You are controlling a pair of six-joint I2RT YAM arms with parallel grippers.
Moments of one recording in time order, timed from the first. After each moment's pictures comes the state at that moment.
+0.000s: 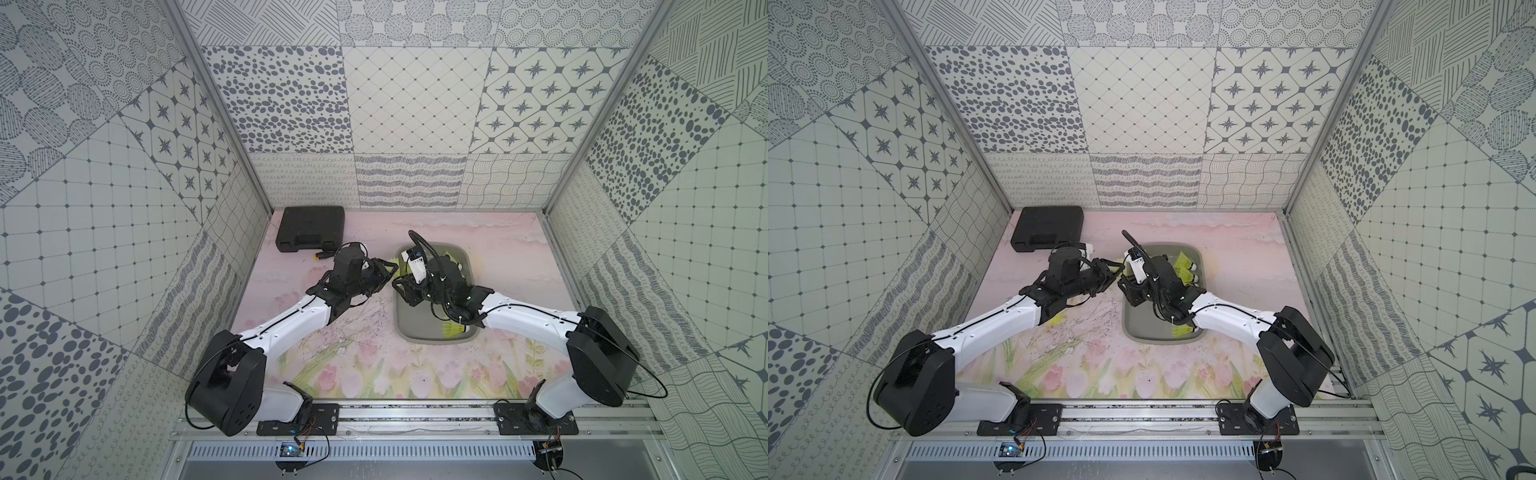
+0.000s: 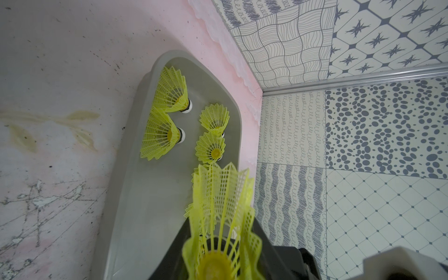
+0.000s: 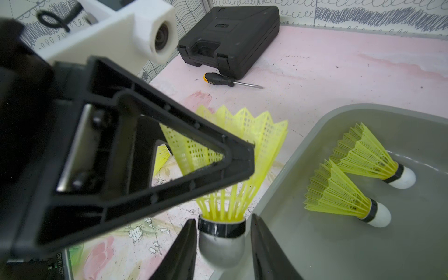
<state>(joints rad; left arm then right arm) -0.52 1.37 0.81 0.08 0.31 -1.15 0.82 1.56 0.97 0.11 -0.10 0.29</state>
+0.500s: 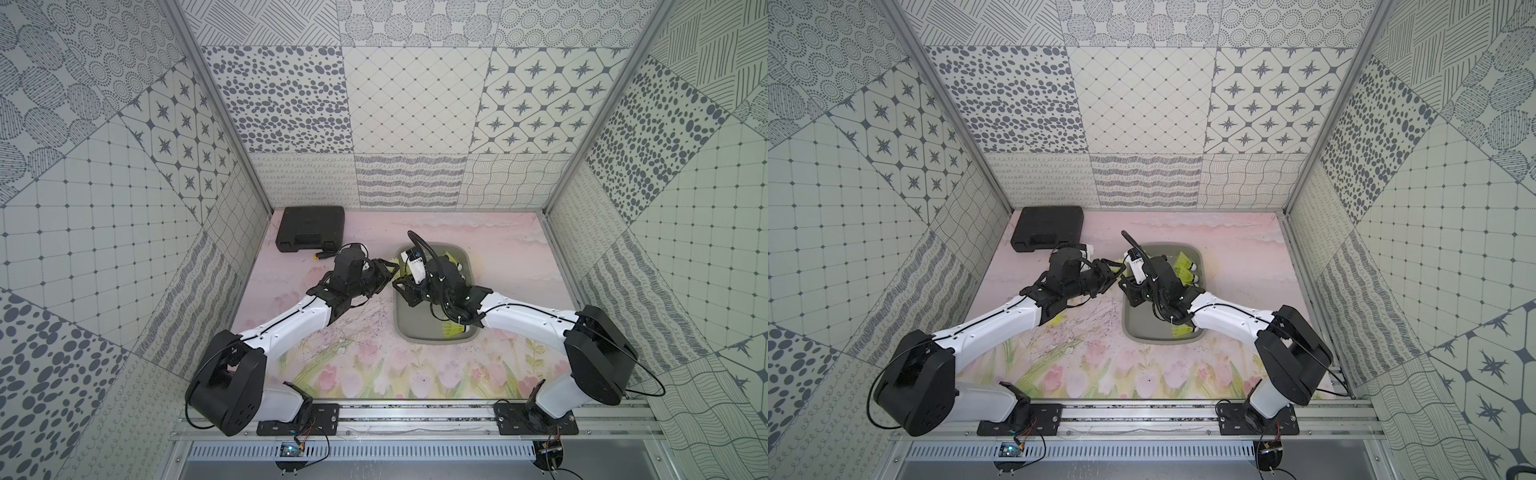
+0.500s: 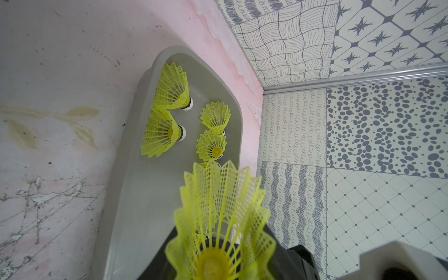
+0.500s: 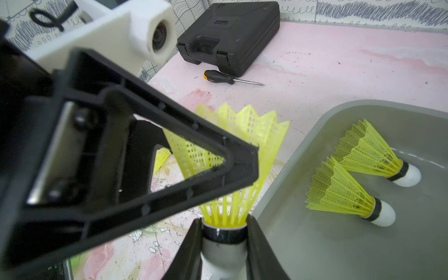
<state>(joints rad) -0.52 1.37 0.81 0.08 0.31 -1.16 0.82 1.57 0.97 0.11 -0.10 0.30</state>
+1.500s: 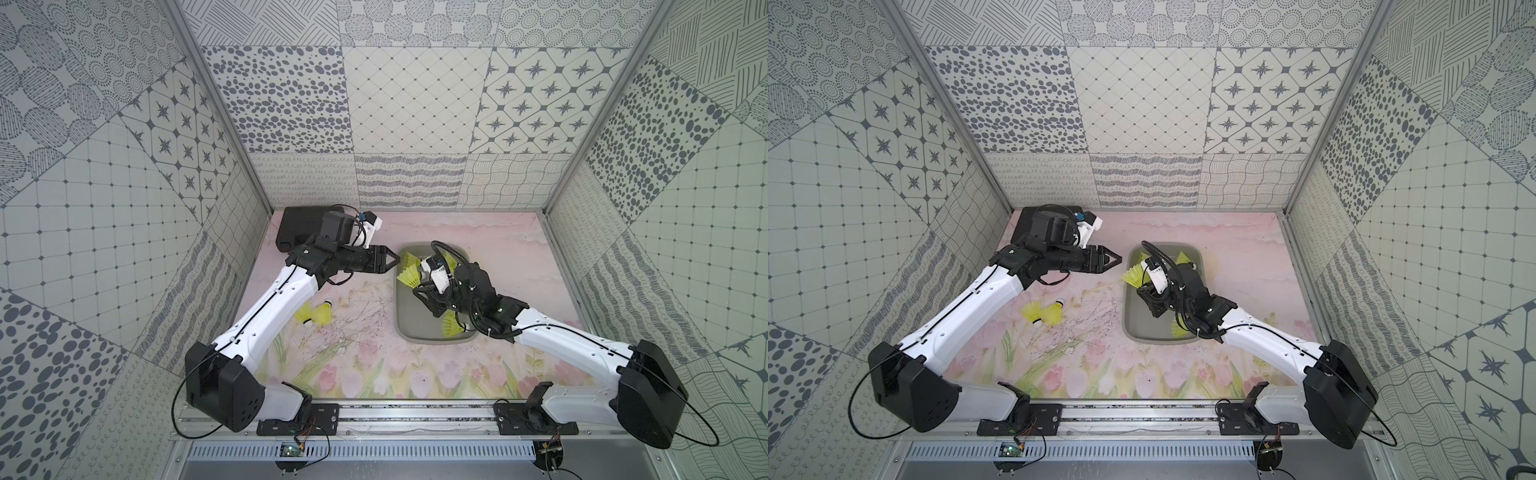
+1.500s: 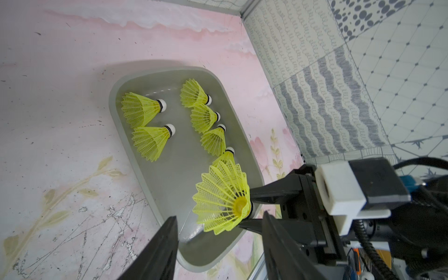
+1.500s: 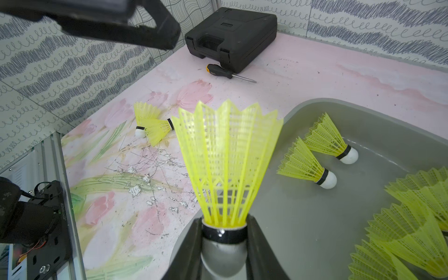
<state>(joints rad) -0.44 1.41 1.33 -0.66 0.58 -0.29 0.77 1.28 0.81 -0.02 -0.17 0.14</state>
